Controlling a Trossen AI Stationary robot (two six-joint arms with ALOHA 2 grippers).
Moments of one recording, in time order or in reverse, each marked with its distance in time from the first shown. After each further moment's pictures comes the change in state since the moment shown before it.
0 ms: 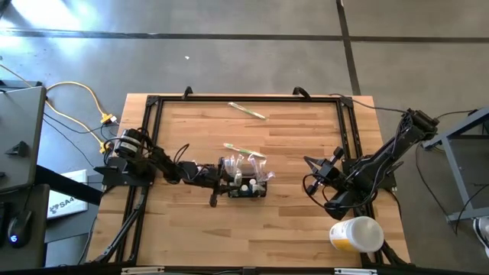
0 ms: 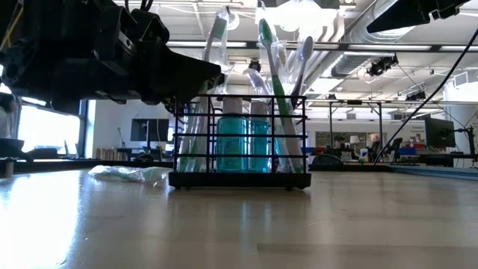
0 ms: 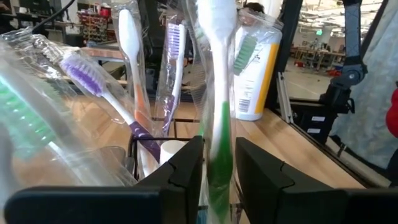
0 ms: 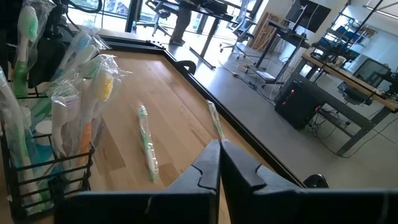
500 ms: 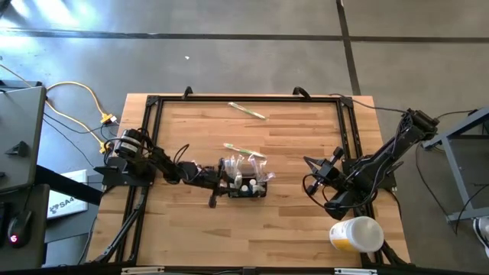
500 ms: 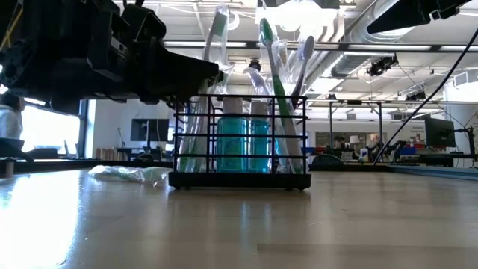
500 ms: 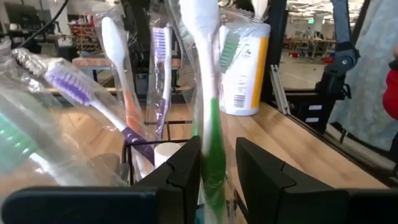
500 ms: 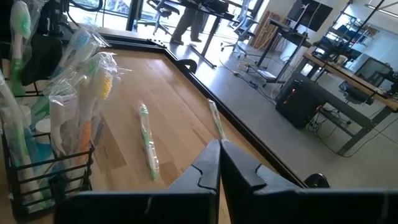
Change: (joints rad) left arm -0.009 0.001 0.000 0.013 0.031 0.094; right arm 0.000 0.000 0.000 -0.001 -0.007 -0.001
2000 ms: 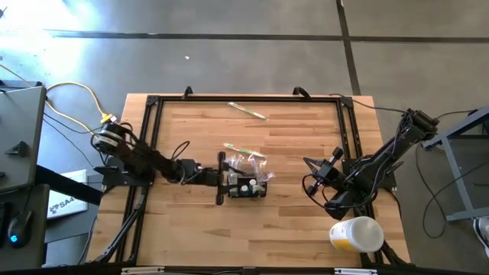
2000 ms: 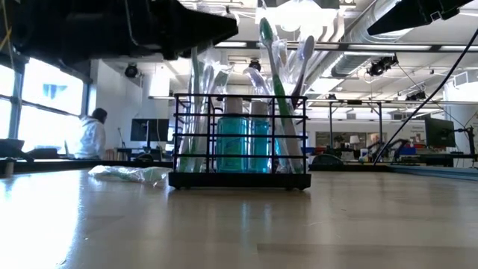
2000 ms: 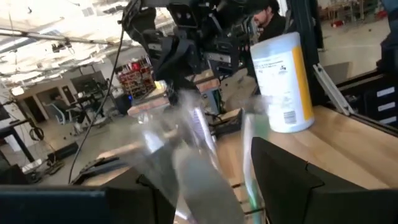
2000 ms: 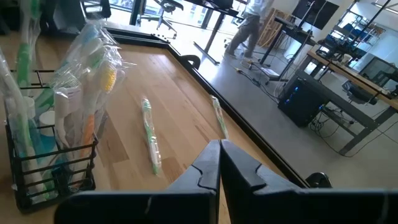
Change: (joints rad) left arm -0.018 -0.195 0.099 -0.222 -0.143 0.381; right arm 0.000 0.000 0.000 0.001 -0.023 -0.018
